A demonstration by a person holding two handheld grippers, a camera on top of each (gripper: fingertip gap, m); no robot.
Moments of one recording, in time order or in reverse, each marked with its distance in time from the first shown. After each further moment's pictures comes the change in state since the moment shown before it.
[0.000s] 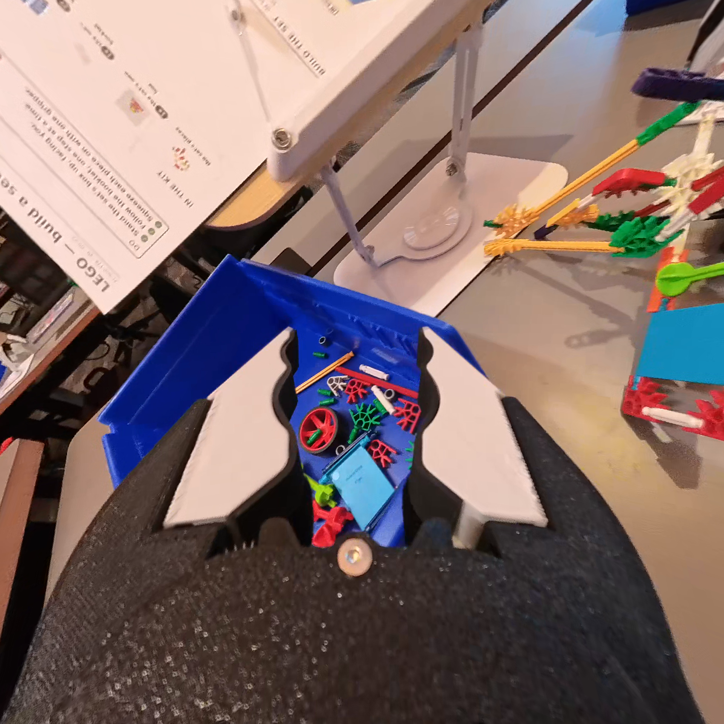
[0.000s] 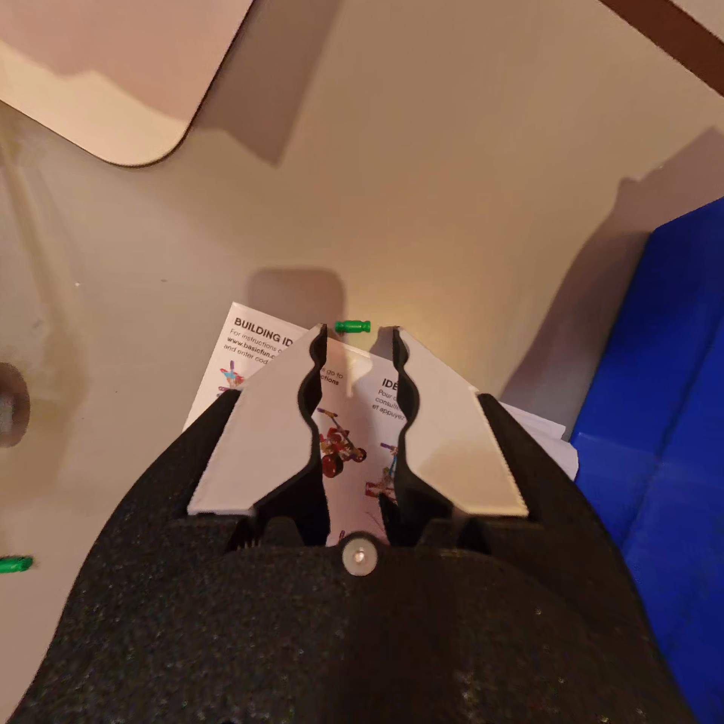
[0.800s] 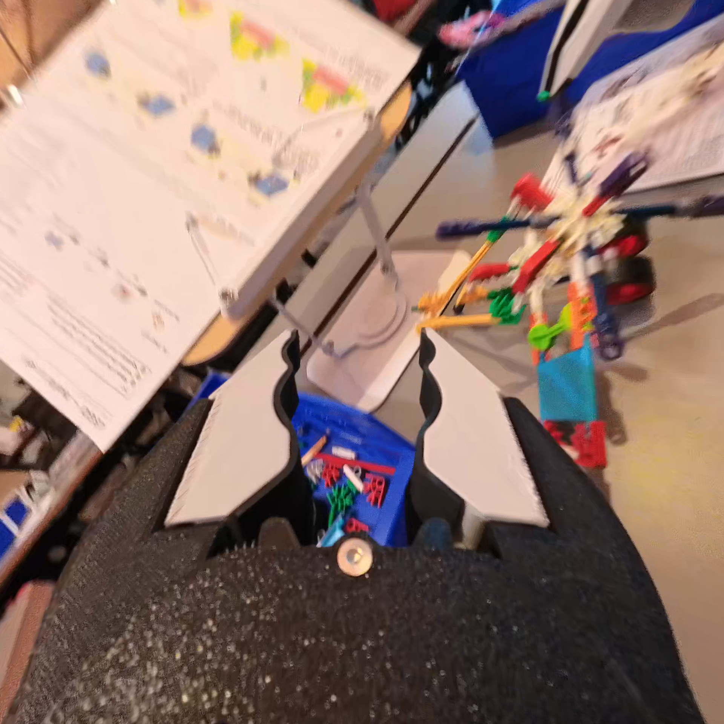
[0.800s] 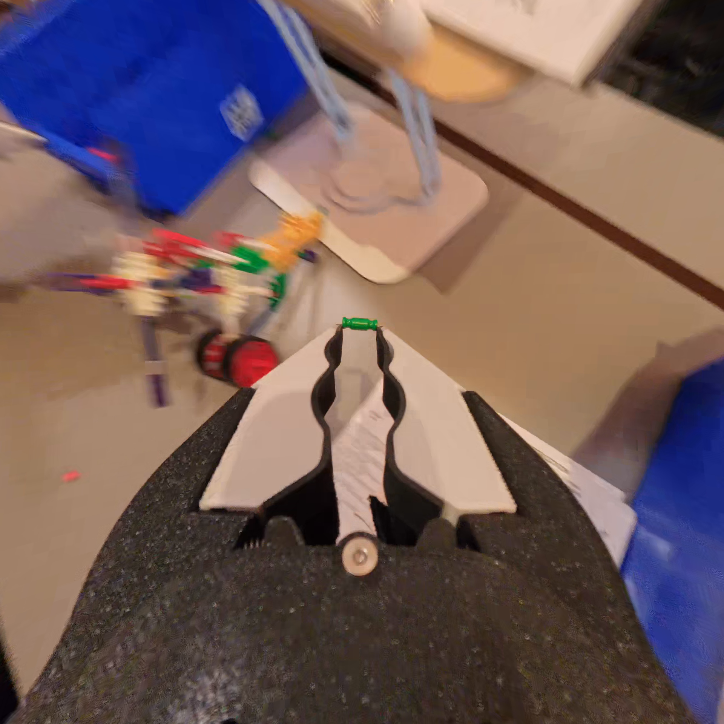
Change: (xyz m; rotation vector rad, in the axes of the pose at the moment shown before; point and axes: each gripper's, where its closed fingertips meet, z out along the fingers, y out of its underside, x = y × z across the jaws) left arm 0.054 -0.061 -0.020 0.234 0.074 0.183; right arm -0.081 -0.034 -0.112 0.428 -0.293 -0.142
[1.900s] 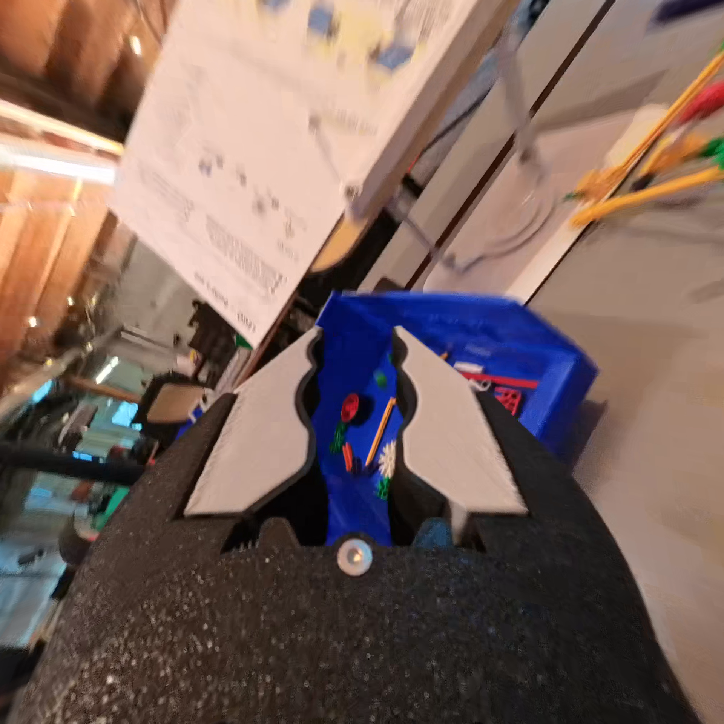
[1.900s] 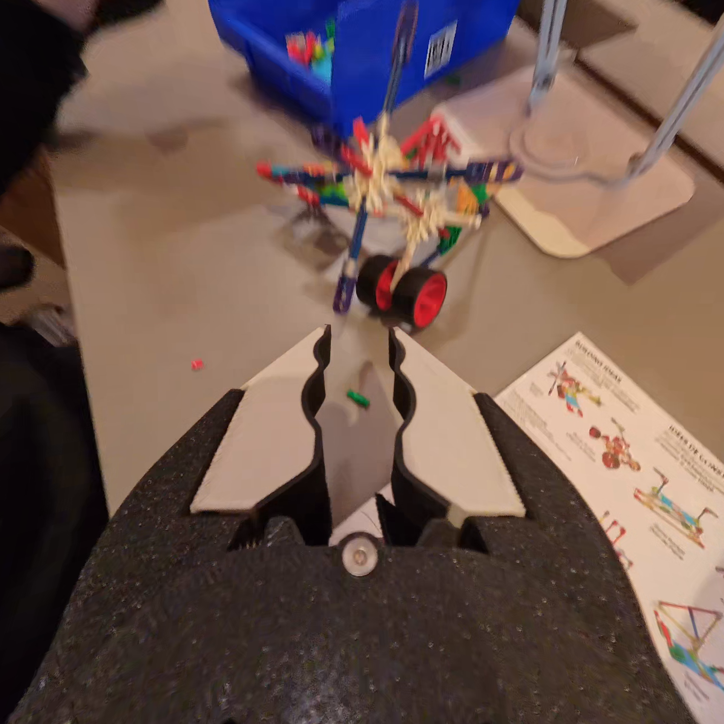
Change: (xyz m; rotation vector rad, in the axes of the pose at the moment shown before) left arm -0.072 0.055 -0.033 -0.184 -0.284 0.168; right arm -0.117 0.057 -0.013 -0.040 -0.184 -0.203
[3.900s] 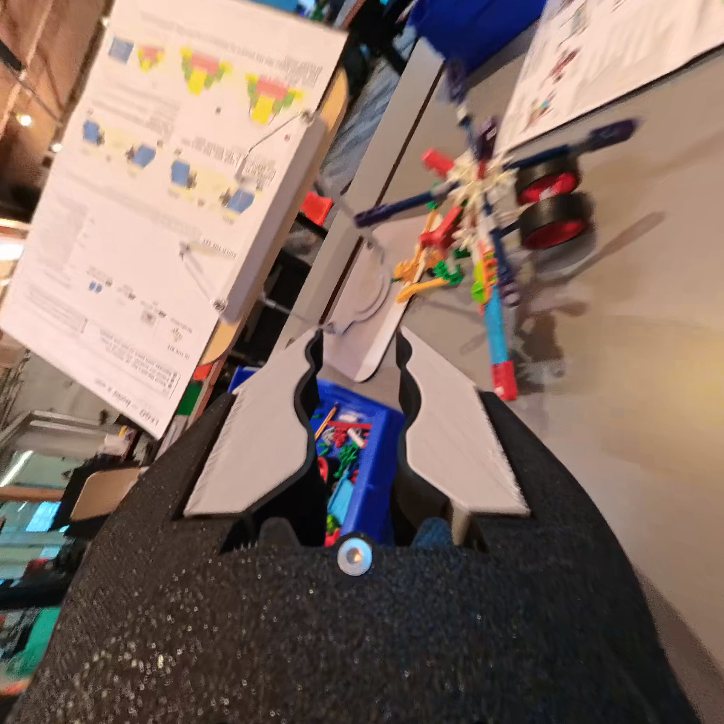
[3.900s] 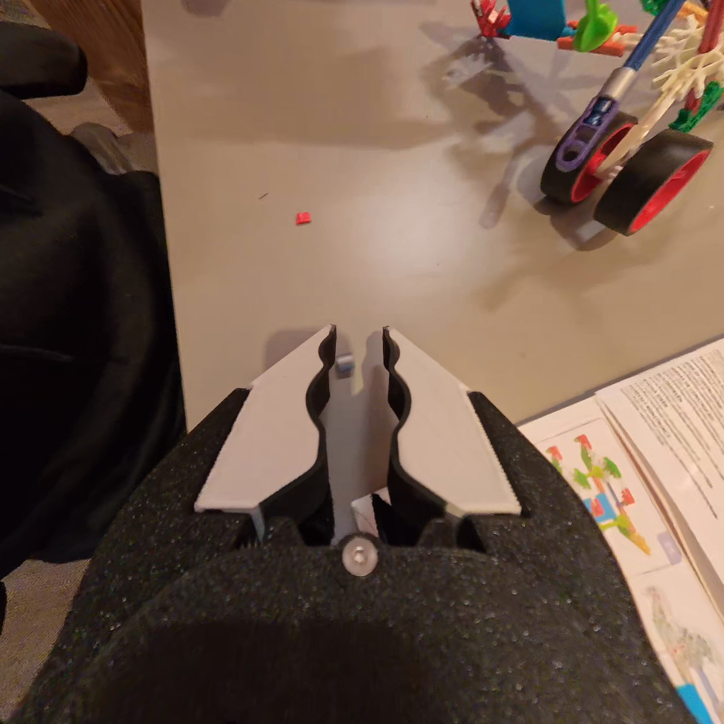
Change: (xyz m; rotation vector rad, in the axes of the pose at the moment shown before) left arm 0.098 -0.074 -0.046 0.114 0.231 0.065; right arm -0.080 0.086 -0.002 -0.172 -0.167 -0.192
